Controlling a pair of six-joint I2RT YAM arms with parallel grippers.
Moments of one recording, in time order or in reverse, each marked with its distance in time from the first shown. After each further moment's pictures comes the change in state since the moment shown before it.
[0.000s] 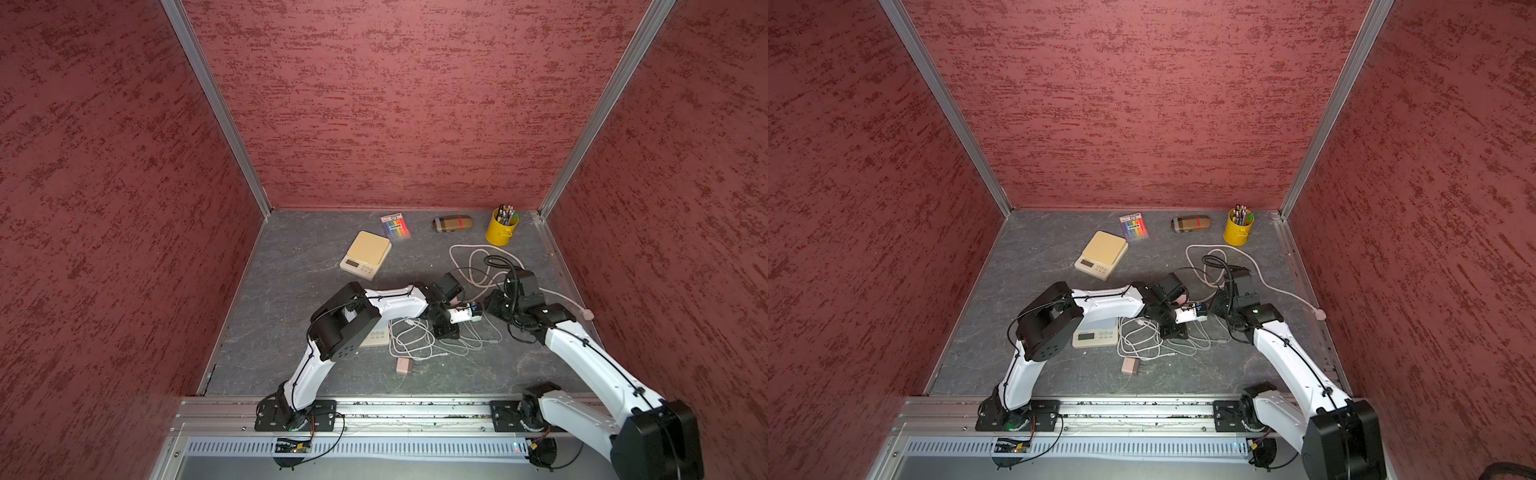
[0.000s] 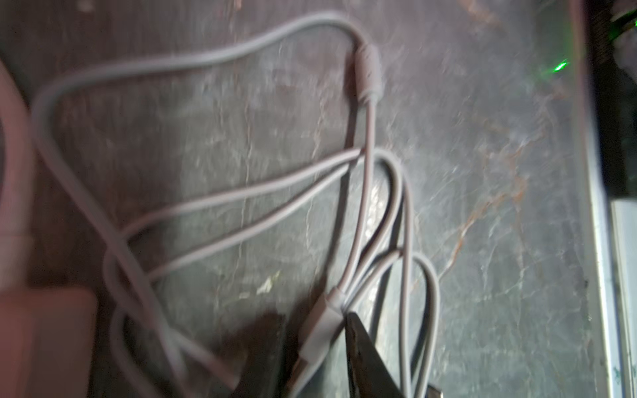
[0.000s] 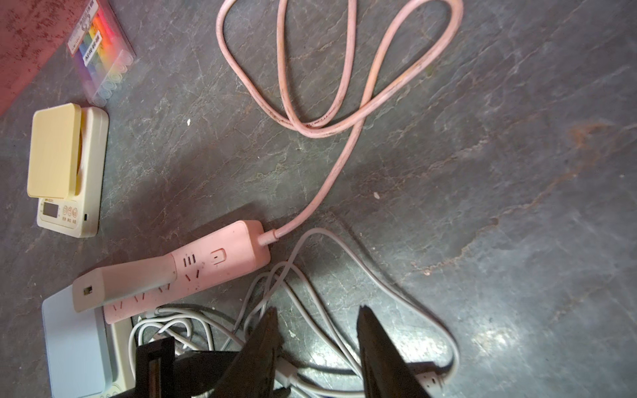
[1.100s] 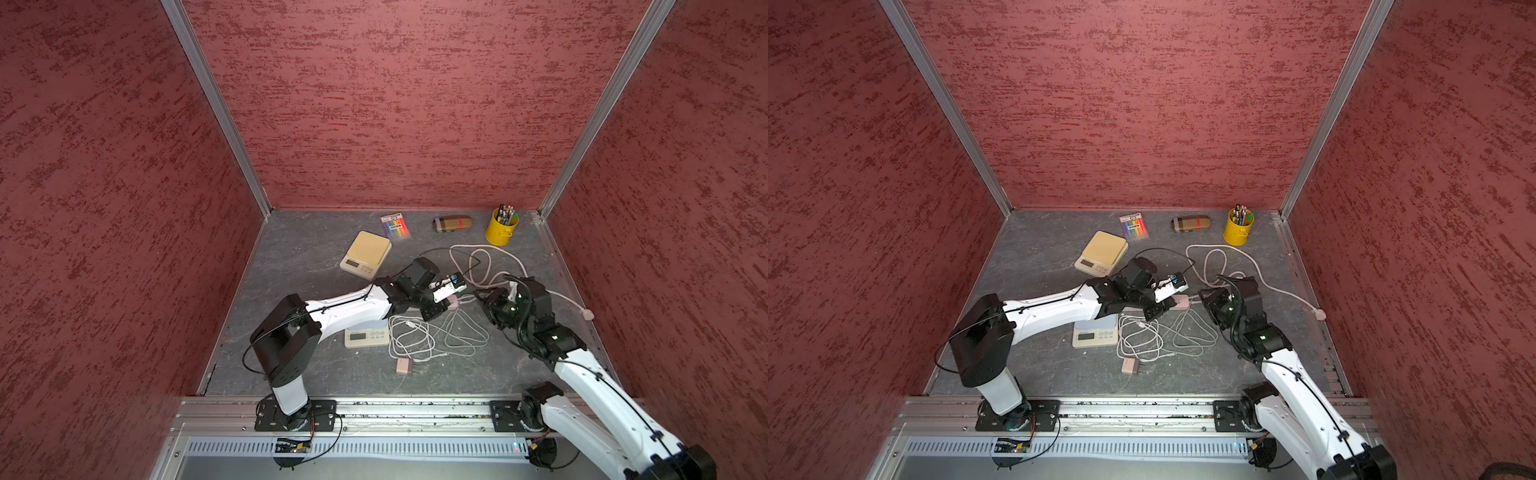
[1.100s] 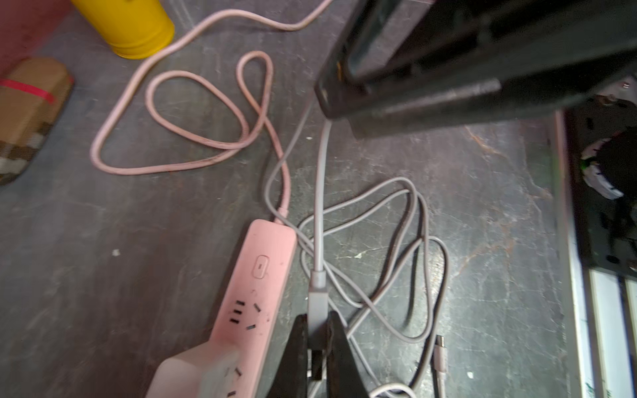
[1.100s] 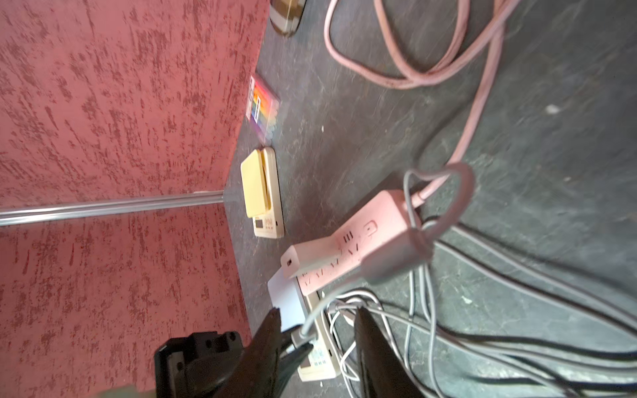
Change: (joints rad) left arm 0.067 -0.429 -0.295 0.252 -0.203 -0.137; right arm 0.088 -0.206 -0.136 0.278 -0.209 0.565
